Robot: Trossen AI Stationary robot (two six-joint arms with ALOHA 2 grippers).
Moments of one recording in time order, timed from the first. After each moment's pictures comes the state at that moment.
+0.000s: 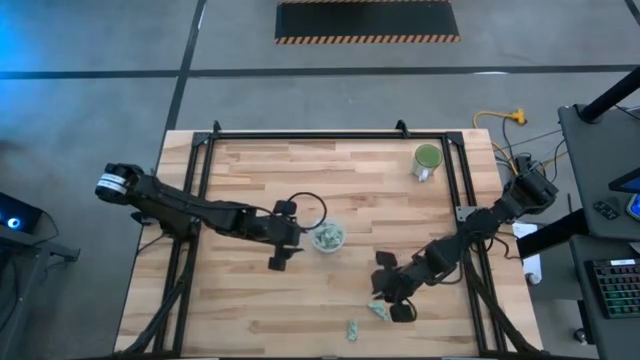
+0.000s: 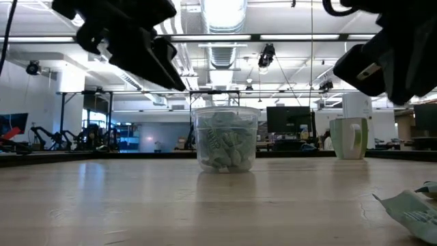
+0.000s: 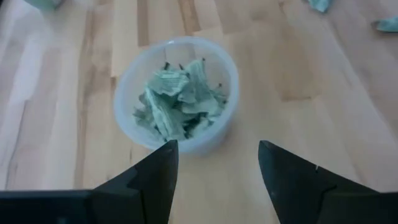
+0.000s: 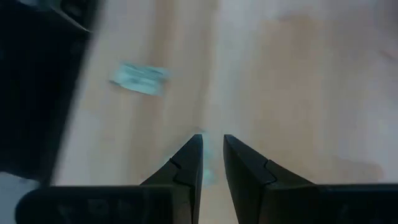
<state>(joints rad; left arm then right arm) -0.21 1.39 0.86 -0.19 -0.18 0.07 0.58 1.56 0.85 -0.23 0.08 0.52</state>
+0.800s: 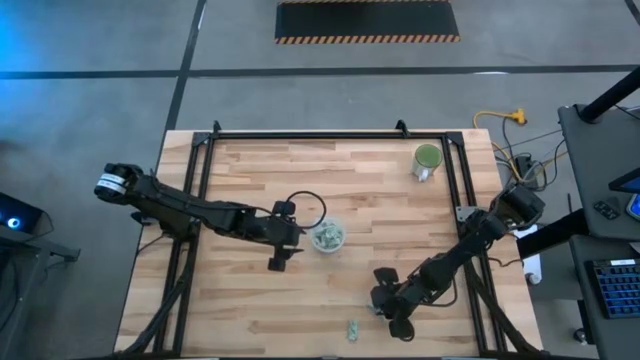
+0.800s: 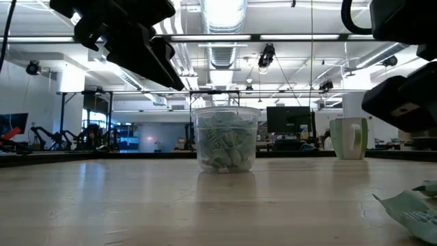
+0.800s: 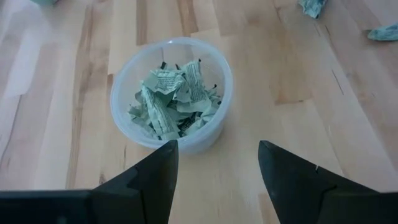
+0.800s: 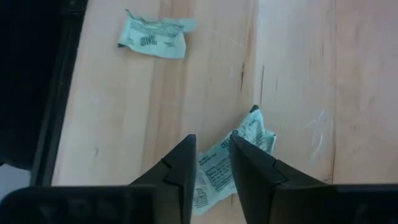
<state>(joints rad) -0.23 1.38 0.86 -0.20 -0.18 0.03 0.68 1.73 0.85 -0.10 0.08 0.65</state>
